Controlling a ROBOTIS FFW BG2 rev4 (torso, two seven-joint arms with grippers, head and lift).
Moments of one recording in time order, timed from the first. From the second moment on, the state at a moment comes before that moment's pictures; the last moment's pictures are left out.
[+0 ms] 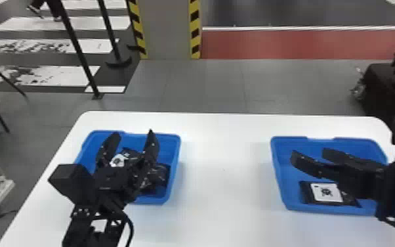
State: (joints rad) left arm 0.41 0.01 0.00 -1.98 0.18 -0.07 -0.06; right arm 0.17 -0.12 -0.20 -2.19 -0.24 1.03 0.51
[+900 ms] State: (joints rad) left arm 0.42 0.03 -0.03 -1.99 0.21 -0.05 -0.07; right arm 0.10 -0.19 -0.29 -1.90 -0.15 1.16 0.45
